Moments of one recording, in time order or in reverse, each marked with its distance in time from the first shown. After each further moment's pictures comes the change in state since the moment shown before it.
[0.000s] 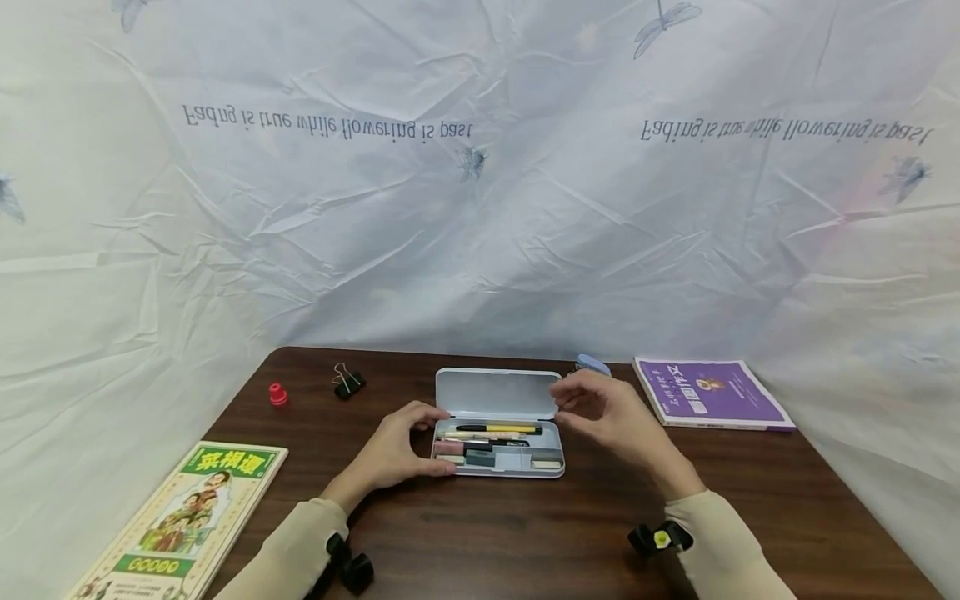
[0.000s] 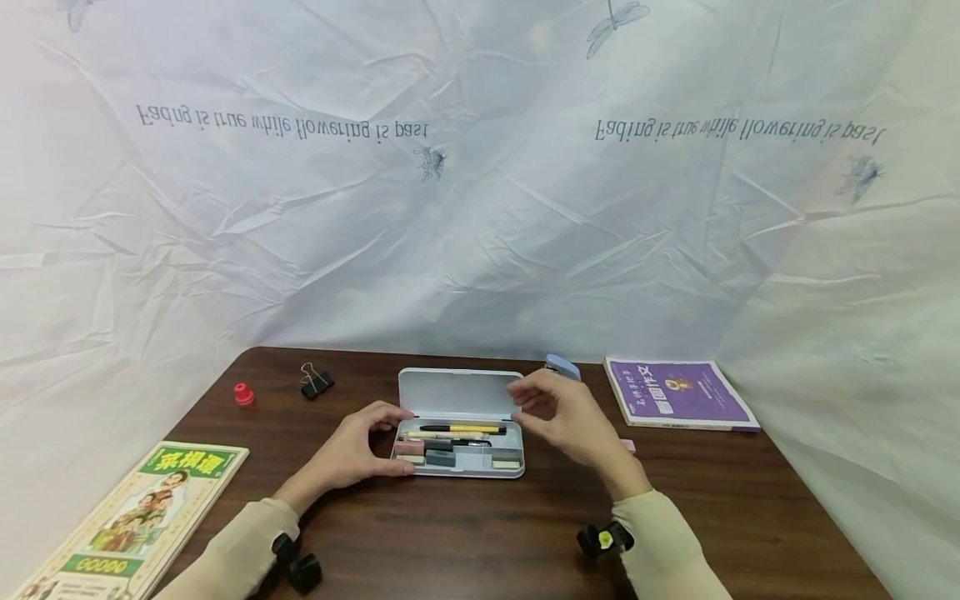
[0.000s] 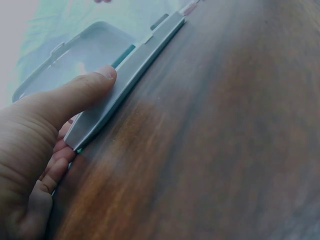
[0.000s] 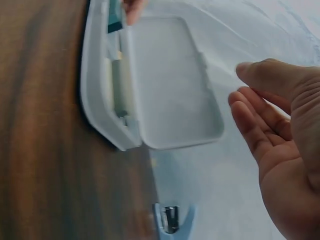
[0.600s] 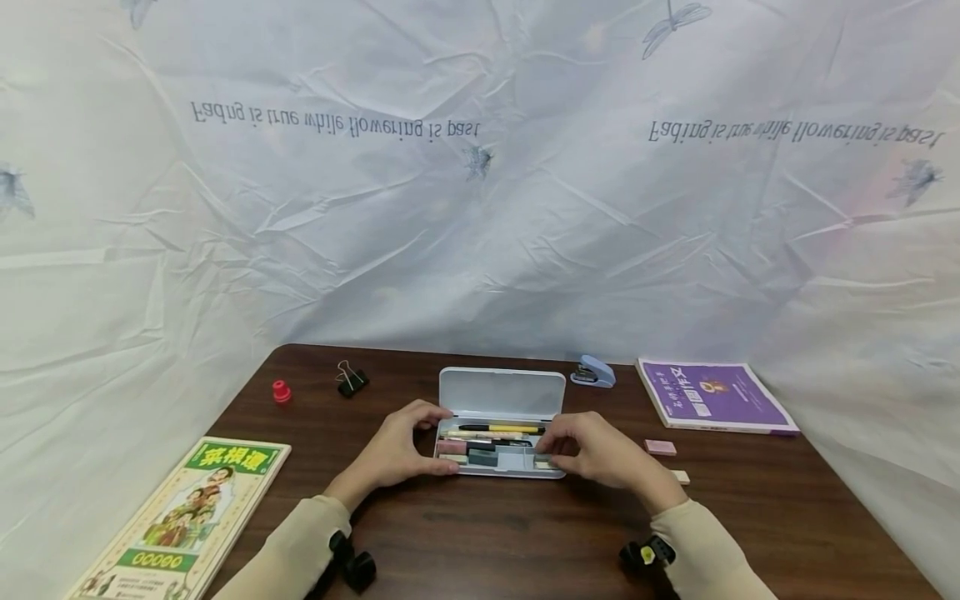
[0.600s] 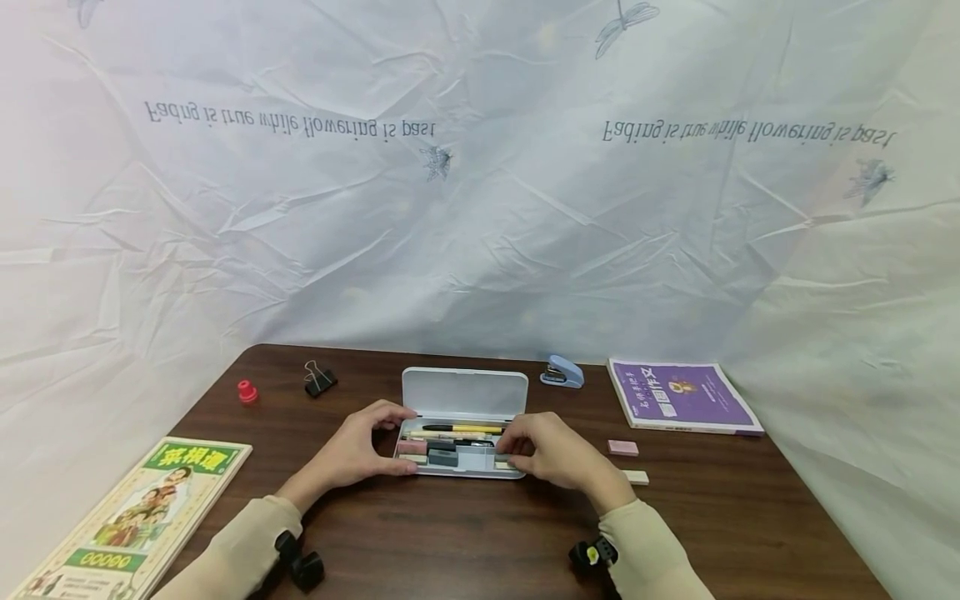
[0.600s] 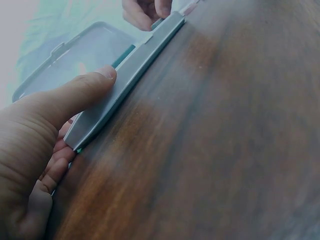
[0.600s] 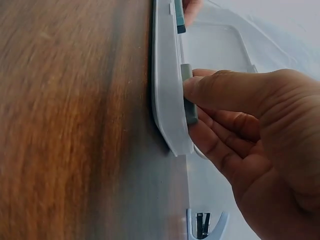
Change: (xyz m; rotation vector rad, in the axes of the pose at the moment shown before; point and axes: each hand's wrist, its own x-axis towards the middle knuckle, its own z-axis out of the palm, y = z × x) left_hand 0.000 -0.002 0.000 0.008 0.008 0.010; right_hand -0.003 0.012 0.027 -0.213 -0.349 0.030
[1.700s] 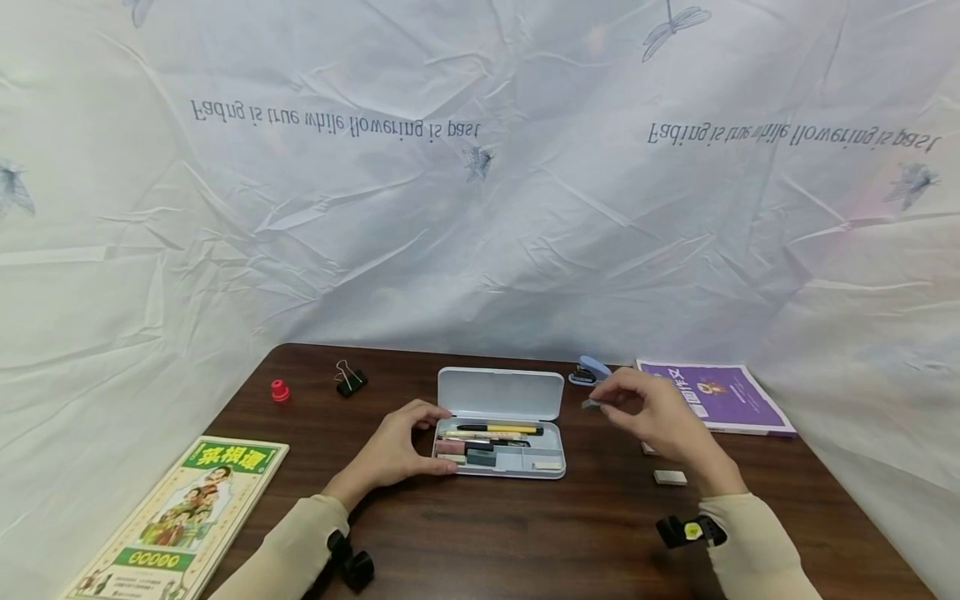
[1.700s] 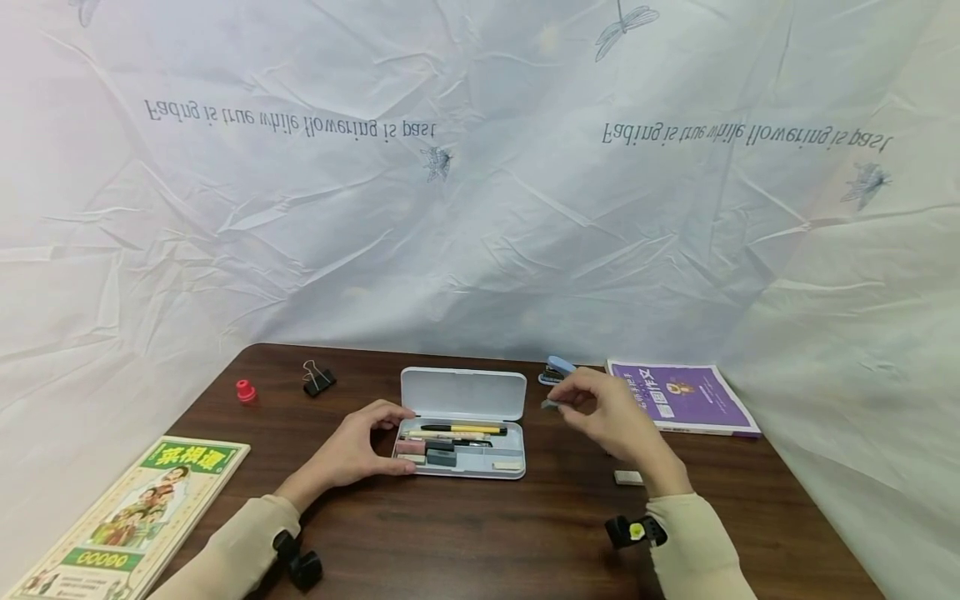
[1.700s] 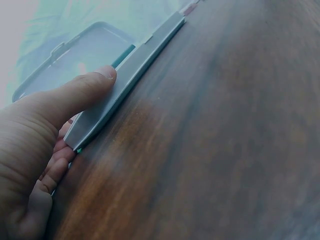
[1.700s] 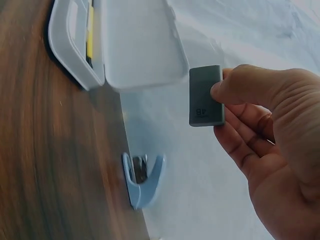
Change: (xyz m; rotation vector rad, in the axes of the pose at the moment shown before) left_hand 0.001 -0.001 0.001 -0.012 -0.006 0.001; right_hand -0.033 0.013 -0.060 -0.001 0.372 0.056
